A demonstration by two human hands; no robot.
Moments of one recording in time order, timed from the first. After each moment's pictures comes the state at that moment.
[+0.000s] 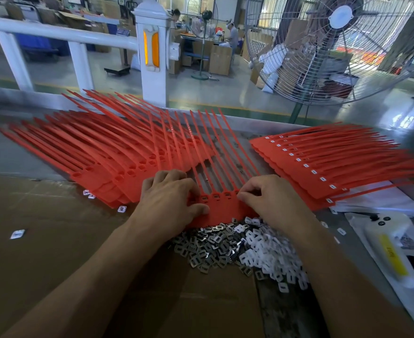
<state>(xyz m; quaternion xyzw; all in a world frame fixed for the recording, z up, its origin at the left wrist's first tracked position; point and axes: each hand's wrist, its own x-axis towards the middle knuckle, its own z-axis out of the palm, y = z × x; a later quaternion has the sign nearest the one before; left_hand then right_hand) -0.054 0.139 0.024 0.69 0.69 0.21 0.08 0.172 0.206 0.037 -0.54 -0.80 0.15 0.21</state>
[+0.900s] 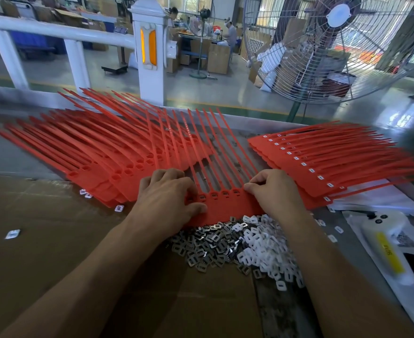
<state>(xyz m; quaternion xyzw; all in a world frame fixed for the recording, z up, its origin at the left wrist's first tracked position) -0.054 0.138 0.024 0.69 0.69 0.21 0.08 0.170 0.227 0.032 -0.64 -0.70 0.18 0.25</state>
